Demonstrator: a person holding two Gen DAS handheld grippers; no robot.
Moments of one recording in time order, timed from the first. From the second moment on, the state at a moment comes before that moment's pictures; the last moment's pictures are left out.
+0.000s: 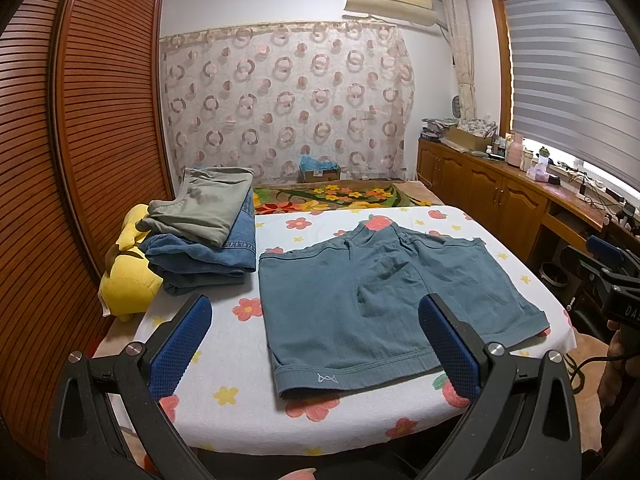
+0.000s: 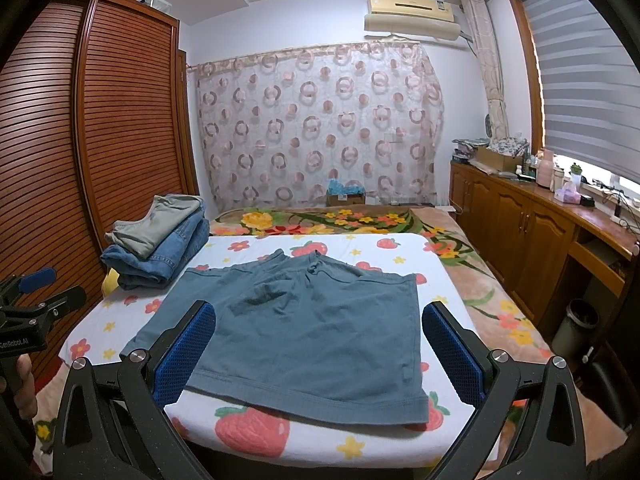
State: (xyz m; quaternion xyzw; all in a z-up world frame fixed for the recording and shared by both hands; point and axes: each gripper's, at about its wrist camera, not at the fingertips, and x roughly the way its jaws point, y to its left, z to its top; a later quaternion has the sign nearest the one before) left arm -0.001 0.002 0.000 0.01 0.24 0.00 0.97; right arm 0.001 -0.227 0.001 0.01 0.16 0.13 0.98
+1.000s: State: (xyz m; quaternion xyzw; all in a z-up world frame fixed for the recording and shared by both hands) left arm -0.001 0.002 0.000 0.01 0.24 0.00 0.97; right arm -0.001 -0.226 0.001 0.01 0.16 0.13 0.98
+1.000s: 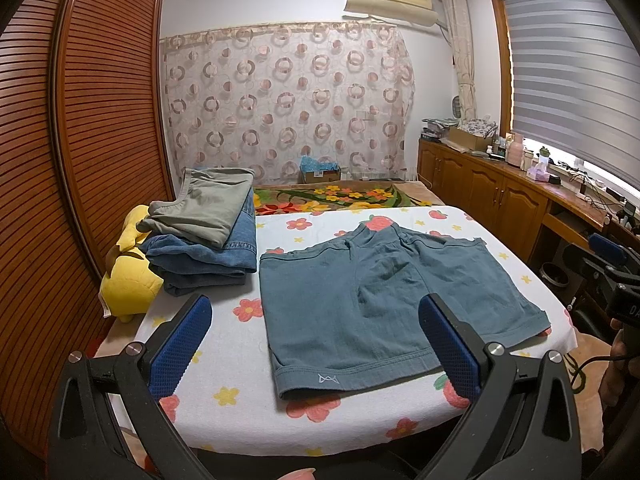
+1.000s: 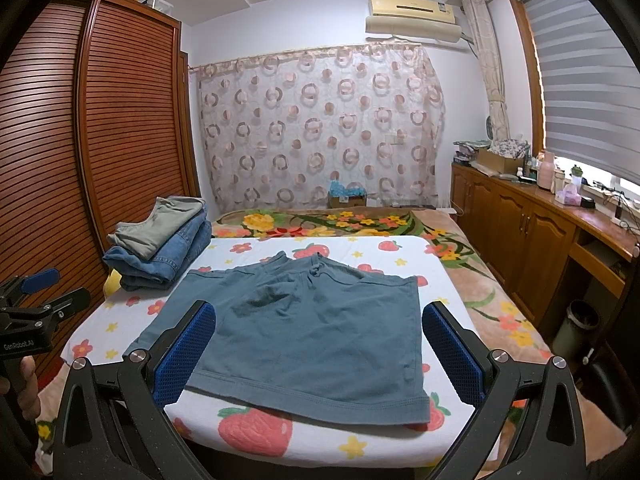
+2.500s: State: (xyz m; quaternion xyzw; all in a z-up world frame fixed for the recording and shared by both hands) left arm 0.020 0.012 -0.052 -0.01 0.30 -0.01 0.95; right arm 0.013 -0.229 -0.011 0.00 0.20 0.12 0.97
